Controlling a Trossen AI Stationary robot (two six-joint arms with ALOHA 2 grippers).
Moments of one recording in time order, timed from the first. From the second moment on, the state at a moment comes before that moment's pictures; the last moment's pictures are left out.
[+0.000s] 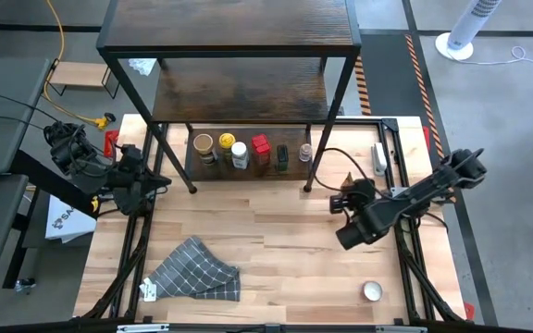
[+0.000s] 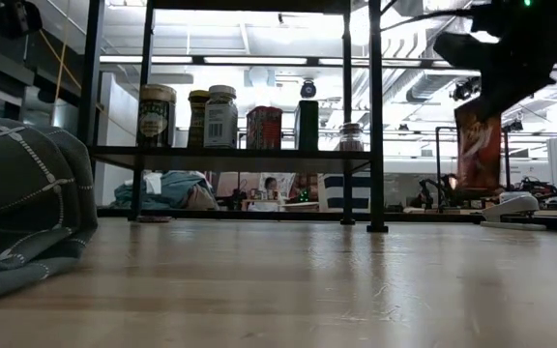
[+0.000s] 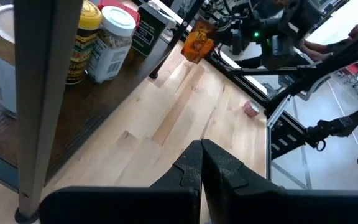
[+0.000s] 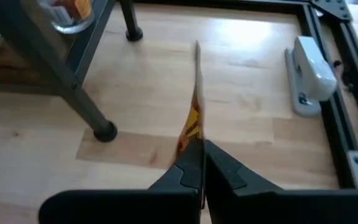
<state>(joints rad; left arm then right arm) -0.75 0.44 0.91 -1.04 -0.77 -1.04 0.48 1.50 1.03 -1.47 0.77 2.09</state>
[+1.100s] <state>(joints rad) -0.75 0.48 0.91 -0.95 -0.64 -0.96 0.48 1.39 1.13 -1.53 0.73 1.86</state>
